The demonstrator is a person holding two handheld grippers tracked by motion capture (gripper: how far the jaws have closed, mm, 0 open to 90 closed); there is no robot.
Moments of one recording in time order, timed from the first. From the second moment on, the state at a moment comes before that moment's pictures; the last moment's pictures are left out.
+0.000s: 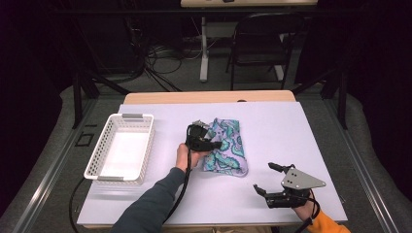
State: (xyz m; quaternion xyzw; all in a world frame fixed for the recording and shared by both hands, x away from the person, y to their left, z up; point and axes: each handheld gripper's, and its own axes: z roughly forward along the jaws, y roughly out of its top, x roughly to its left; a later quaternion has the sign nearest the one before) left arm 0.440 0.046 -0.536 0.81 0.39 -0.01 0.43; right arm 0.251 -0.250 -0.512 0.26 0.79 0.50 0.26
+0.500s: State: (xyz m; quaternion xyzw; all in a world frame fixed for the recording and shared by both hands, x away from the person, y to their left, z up) left arm 0.434 0.045 -0.517 0.81 0.37 -0.02 0.45; right arm 0.251 -0.251 -0.511 0.26 0.79 0.50 0.26
